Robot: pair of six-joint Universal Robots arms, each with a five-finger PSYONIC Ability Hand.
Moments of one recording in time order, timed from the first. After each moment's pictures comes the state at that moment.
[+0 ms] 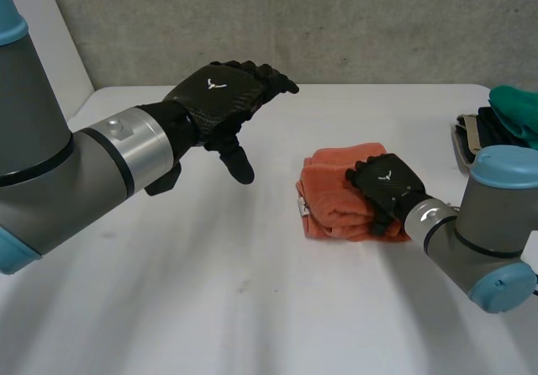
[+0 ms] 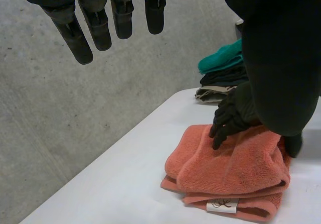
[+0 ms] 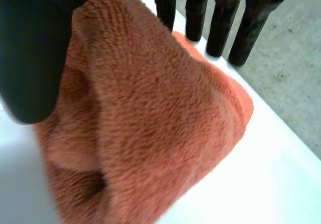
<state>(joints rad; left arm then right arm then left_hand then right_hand) 4.20 -1.85 -1.24 2.96 -1.17 3.35 1.88 -0.98 1.55 -0.26 1.27 2.58 0.20 0.20 0.21 0.20 0.04 0.28 0.37 0.39 0.40 0.21</state>
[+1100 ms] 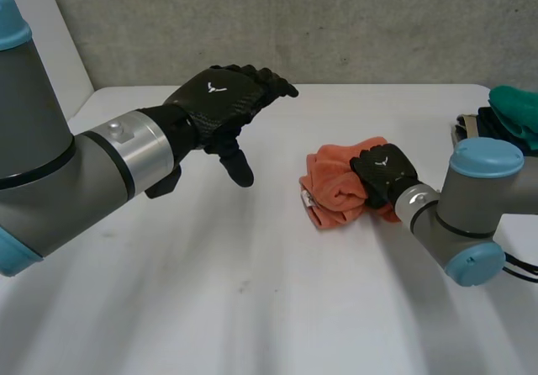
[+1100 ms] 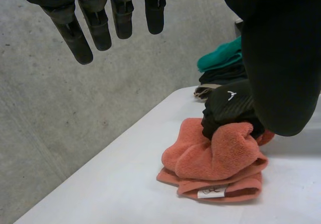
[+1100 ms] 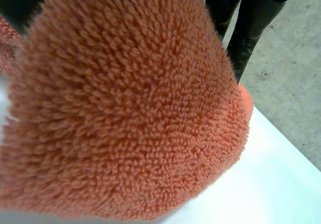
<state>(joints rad) 4.21 -1.85 -1.25 2.96 -1.17 3.35 1.89 -0.81 1.35 -0.28 1.31 2.64 0.20 0.20 0.21 0.20 0.04 0.86 1.13 1.13 1.15 0.84</state>
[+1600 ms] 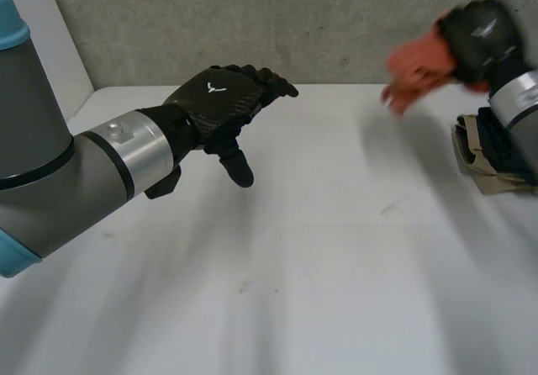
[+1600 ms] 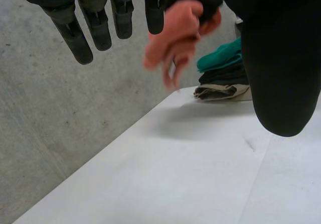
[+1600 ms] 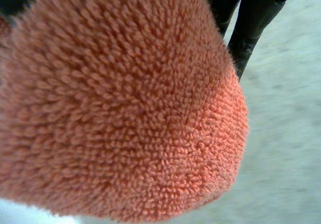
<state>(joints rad) 4.21 -1.84 -1.25 2.96 -1.17 3.35 1.62 -0.99 1.15 -0.55 1.07 2.72 0.20 0.20 0.21 0.20 0.04 0.87 1.13 1.14 1.16 0.84</state>
